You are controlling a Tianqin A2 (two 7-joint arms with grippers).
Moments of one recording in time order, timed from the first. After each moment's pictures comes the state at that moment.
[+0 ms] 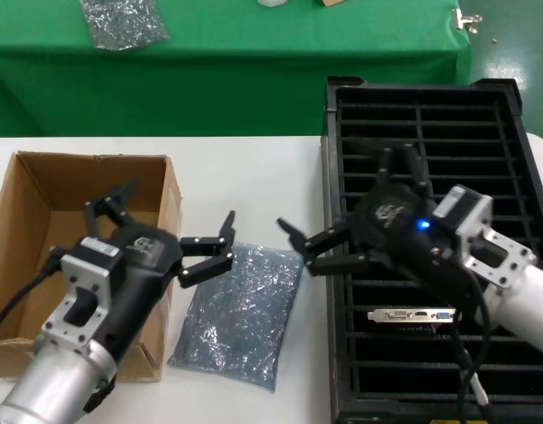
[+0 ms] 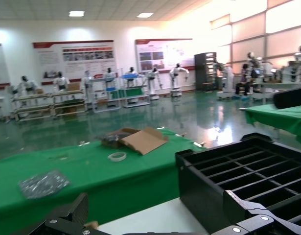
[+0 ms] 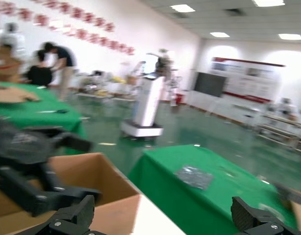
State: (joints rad) left arm -0.14 -0.21 1.61 -1.76 -1.29 0.33 -0.31; right arm 0.45 0.48 -1.88 1.67 1.58 -0.56 0.21
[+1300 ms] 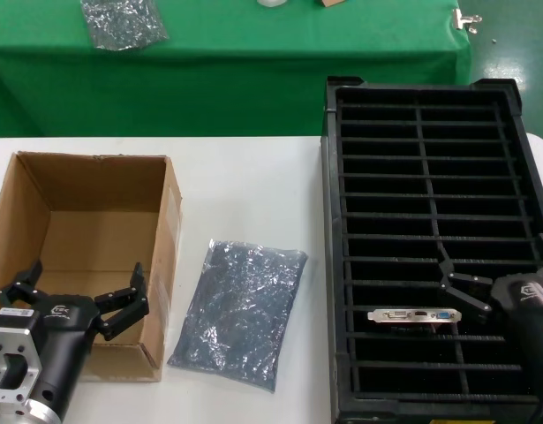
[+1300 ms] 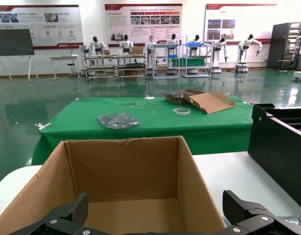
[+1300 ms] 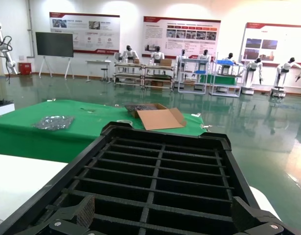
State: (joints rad) left arm -0.01 -0.29 1.60 -1.61 -1.75 0.03 -0.03; right arm 0.04 0.32 -1.63 1.61 1.78 -0.05 0.02
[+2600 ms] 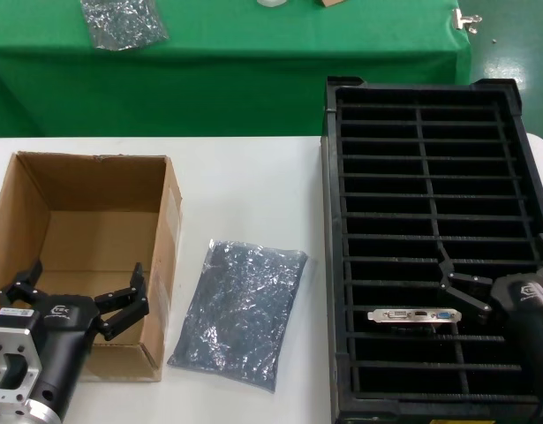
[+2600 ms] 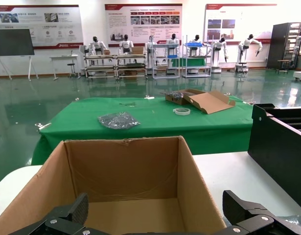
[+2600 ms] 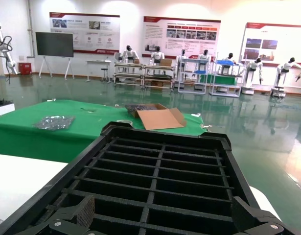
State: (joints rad) left arm -0.01 -0.29 1.60 -1.61 -1.75 0.03 -0.03; right arm 0.04 0.32 -1.63 1.61 1.78 -0.05 0.02
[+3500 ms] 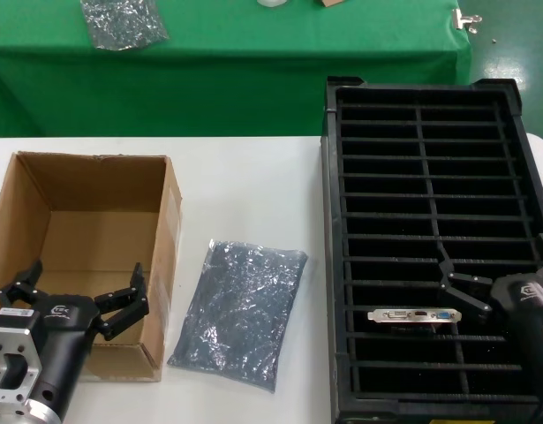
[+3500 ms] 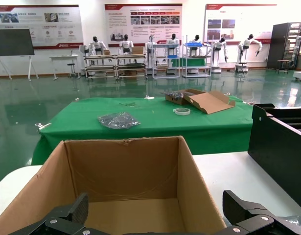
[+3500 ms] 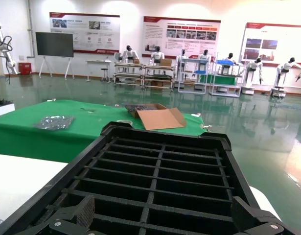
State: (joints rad) left arm -0.01 -0.29 1.60 -1.61 -1.75 0.03 -0.03; right arm 0.04 0.32 -1.63 1.61 1.78 -0.05 0.02
